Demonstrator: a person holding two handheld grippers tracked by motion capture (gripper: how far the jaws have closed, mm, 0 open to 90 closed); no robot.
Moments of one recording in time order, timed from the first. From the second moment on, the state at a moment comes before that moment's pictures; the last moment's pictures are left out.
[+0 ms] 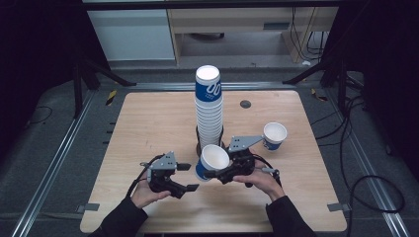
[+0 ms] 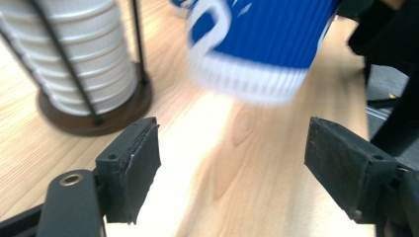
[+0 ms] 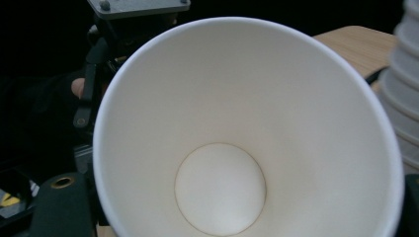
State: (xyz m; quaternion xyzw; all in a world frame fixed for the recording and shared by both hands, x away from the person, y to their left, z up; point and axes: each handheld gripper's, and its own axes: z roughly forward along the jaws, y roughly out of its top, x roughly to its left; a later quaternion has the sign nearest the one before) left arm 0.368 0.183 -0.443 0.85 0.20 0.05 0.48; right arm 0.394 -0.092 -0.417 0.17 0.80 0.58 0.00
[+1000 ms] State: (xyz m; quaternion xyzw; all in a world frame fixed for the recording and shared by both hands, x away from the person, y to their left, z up) left arm 0.388 0.220 -0.441 0.81 0.32 0.11 0.47; right arm 0.394 -0.158 -0.401 0.31 0.77 0.53 0.16
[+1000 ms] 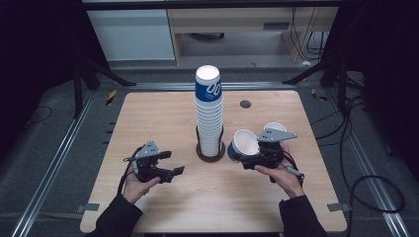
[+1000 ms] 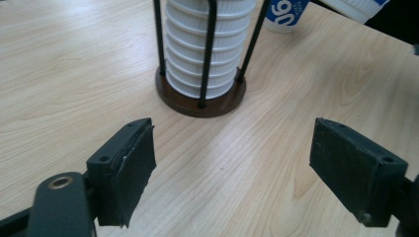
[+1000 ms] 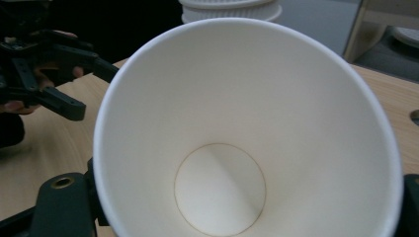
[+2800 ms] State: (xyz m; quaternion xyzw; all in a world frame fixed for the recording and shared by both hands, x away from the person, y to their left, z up) left arm 0.393 0.247 -0.436 0.79 0.37 0.14 0.47; right arm 0.392 -0.225 -0.460 0.44 0.80 0.36 0.20
